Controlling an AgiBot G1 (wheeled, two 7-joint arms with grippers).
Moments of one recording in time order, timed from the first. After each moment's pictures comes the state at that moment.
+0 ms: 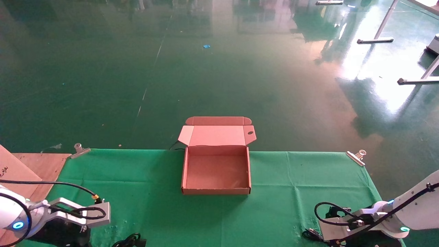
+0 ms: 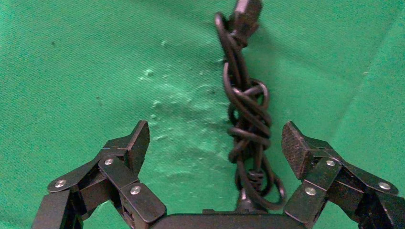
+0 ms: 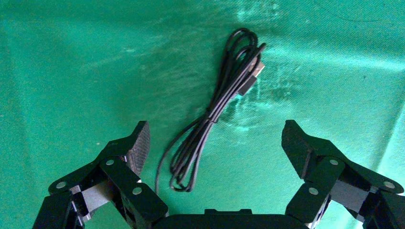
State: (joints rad) left arm -1.58 1.00 0.81 -0.24 1.83 1.28 0.16; right arm 1.51 -1.06 -0.79 0.43 -1.99 -1.20 -0.32
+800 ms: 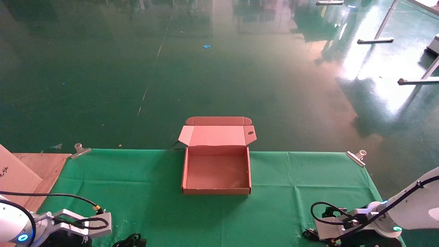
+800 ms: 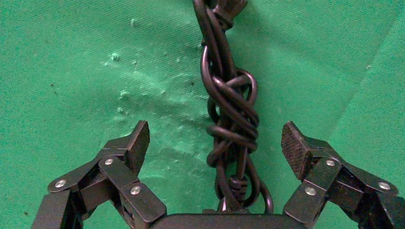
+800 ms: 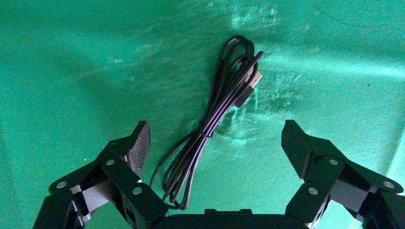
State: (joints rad) left arm -1.57 1.05 0.81 -0.08 1.82 1.22 0.24; right arm 1.56 -1.14 -0.78 0.17 -1.96 -1.13 -0.48
